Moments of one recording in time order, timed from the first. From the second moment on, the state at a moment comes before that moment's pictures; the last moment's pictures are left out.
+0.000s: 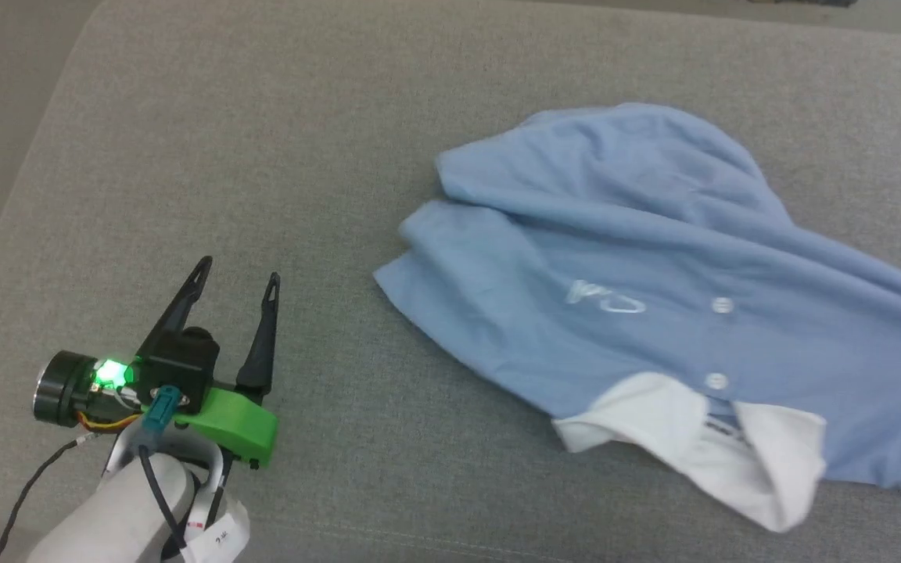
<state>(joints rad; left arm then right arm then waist) -0.37 0.65 -0.73 0.05 -0.52 0.38 -0.25 -0.12 -0.76 -0.12 0.10 0.40 0.13 0.76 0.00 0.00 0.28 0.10</state>
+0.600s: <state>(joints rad) -0.37 0.63 -0.72 0.07 -0.56 0.36 -0.25 -0.24 -0.63 -0.05 0.13 0.38 0.13 0.38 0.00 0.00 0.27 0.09</state>
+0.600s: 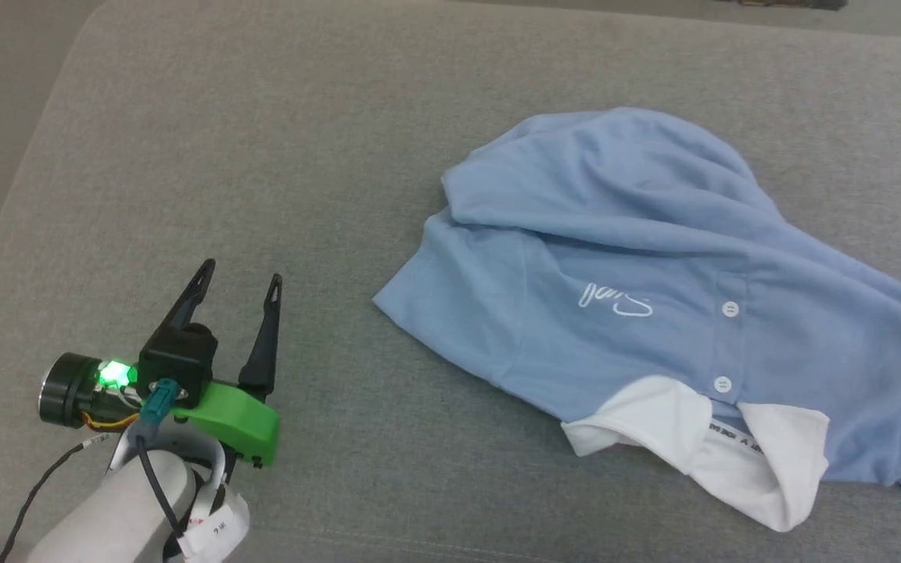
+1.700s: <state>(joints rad) -0.53 0.72 -0.85 -0.03 -0.77 0.29 0.52 -0.02 -0.14 -0.22 -0.13 0.20 0.13 -0.06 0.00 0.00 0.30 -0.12</state>
